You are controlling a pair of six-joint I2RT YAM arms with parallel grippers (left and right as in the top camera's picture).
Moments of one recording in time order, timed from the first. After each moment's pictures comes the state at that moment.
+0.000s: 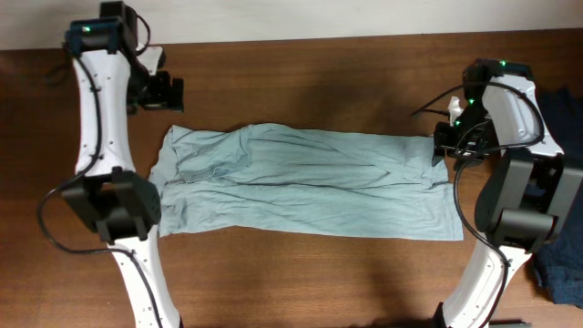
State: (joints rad) left arm 0.09 2.37 2.58 -1.63 0.06 0.11; right arm -0.22 2.17 1.82 -1.43 -0.08 0.01
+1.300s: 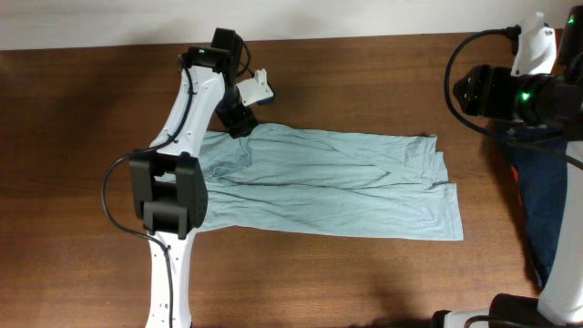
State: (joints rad) left arm -0.22 2.46 2.27 -1.23 0.06 0.87; right arm -0.19 1.58 2.06 -1.41 -0.30 0.03
